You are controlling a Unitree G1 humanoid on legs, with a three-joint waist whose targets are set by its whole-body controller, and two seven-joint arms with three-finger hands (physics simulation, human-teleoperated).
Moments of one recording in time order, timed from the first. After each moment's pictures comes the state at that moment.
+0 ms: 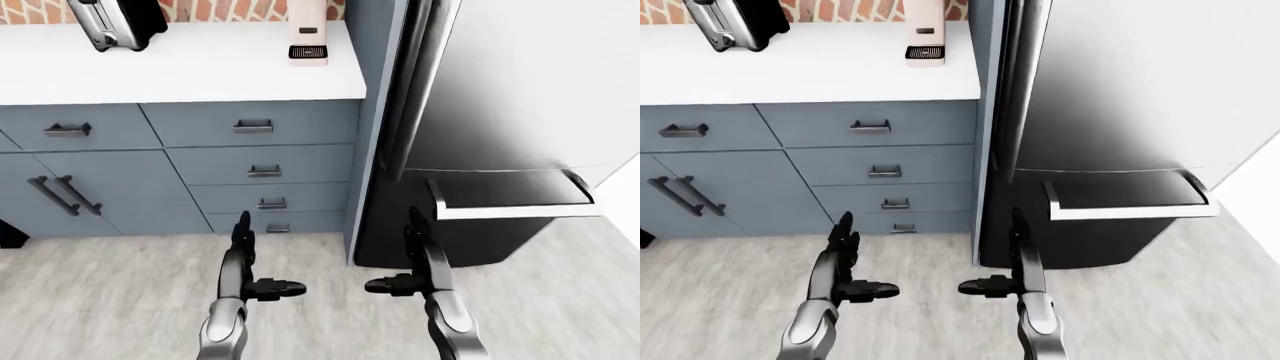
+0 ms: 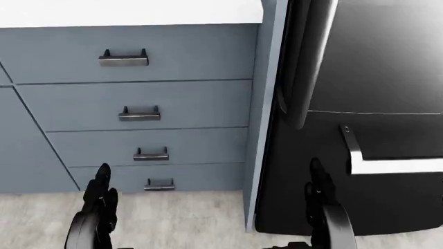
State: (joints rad) left arm 0.03 0.02 0.04 0.09 -0.01 0.06 -0.04; right arm 0.03 -0.01 -0.04 0.09 0.01 0.06 0.04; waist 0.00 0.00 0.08
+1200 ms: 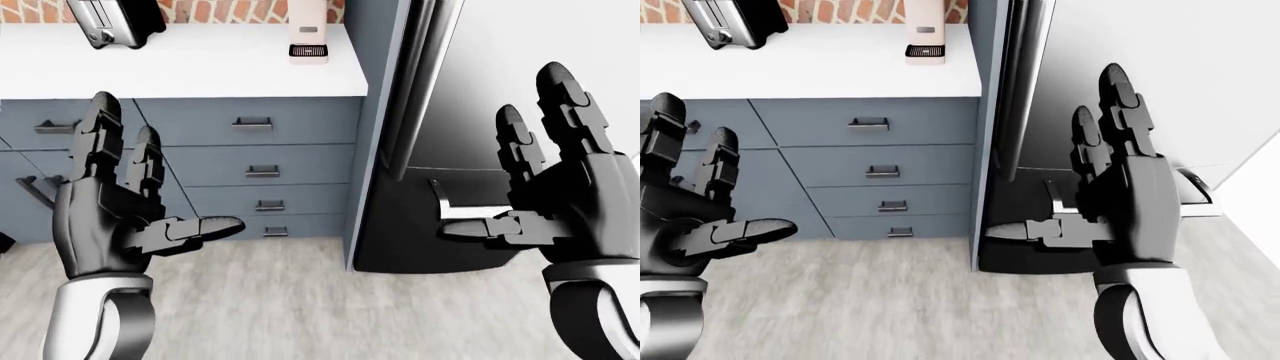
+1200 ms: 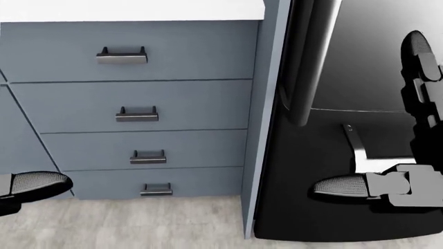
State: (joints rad) left arm -0.15 0.20 0.37 -0.96 -0.52 0.78 0.23; right arm -0.18 -0.48 -0.28 -1.03 0.81 0.81 -0.50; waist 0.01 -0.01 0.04
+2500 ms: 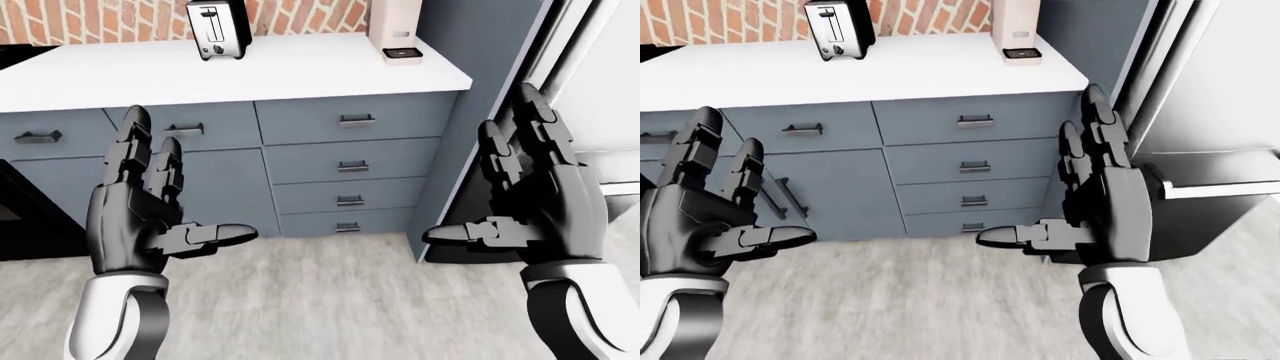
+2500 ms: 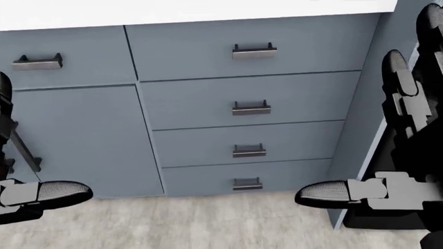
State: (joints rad) left arm -0.12 0.14 0.32 -0.90 -0.41 0.75 0.12; right arm -0.17 -0.24 -0.25 -1.02 0.49 0.88 -0.23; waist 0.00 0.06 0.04
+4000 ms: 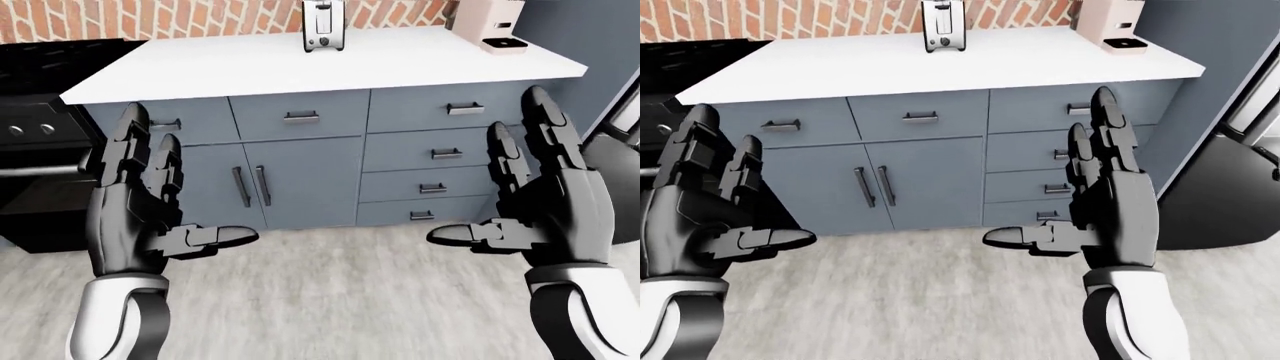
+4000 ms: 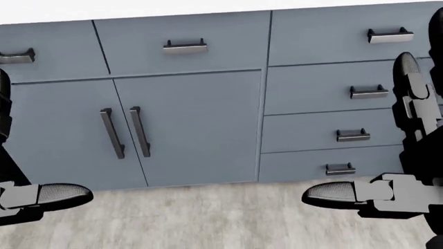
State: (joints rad) left arm -0.11 0.13 0.31 -0.90 -0.38 0.71 0.09; right arm -0.16 -0.16 -0.28 -1.03 0.35 0.88 -0.12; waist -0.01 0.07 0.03
